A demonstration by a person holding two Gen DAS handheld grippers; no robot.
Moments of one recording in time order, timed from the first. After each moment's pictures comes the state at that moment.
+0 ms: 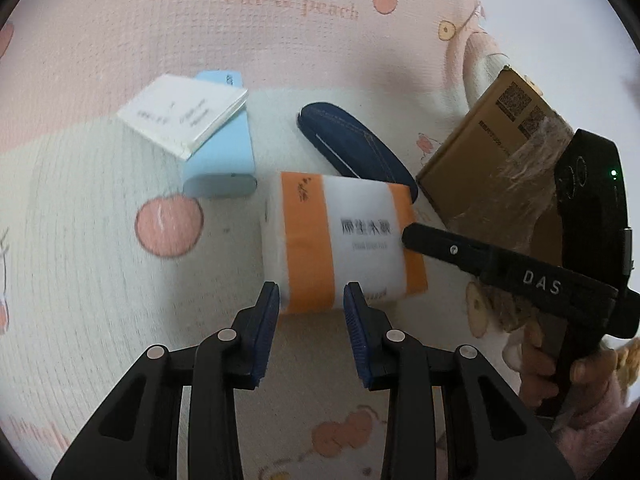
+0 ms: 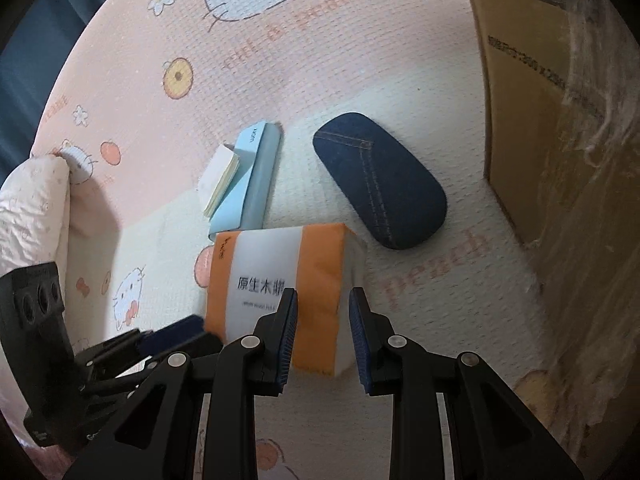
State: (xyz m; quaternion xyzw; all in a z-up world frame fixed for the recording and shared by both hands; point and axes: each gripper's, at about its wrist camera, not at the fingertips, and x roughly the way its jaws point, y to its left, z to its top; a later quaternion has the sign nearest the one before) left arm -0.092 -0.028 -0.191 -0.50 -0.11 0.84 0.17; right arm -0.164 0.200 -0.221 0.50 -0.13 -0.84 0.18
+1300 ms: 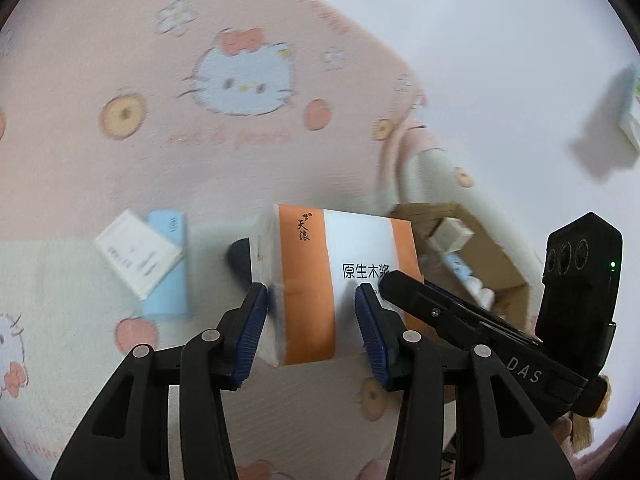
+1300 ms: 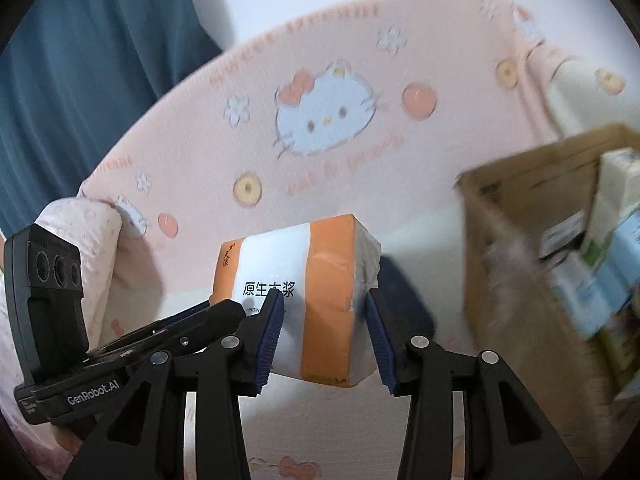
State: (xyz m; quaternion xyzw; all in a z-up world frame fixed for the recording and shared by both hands) left arm -0.095 0.005 -0.051 -0.36 -0.16 0.89 0.22; right arm -0.118 0.228 -0.077 0.34 -0.14 -0.91 0.19
